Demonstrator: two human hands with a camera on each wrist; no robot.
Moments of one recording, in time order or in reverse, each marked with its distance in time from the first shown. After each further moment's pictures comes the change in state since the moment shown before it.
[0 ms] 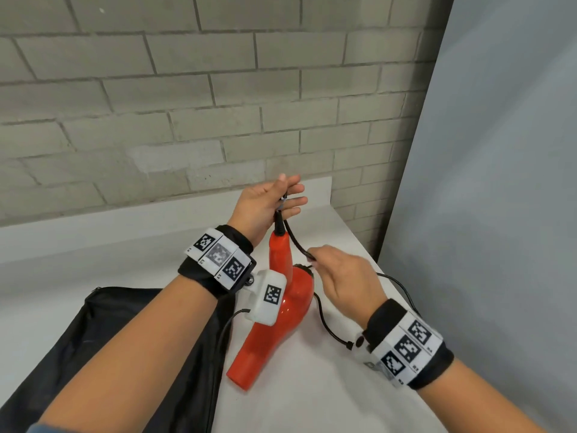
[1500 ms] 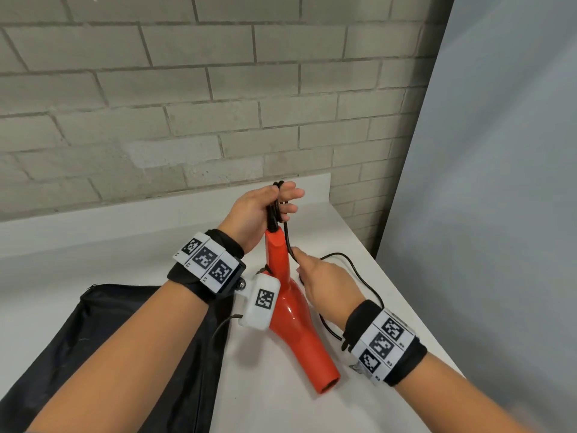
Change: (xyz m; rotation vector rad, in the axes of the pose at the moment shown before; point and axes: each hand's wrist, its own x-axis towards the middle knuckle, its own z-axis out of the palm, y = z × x) left_hand -0.007 -0.004 -0.011 -0.101 -0.083 -0.063; right_hand 0.005 -0.006 0.028 0.051 -0.355 0.201
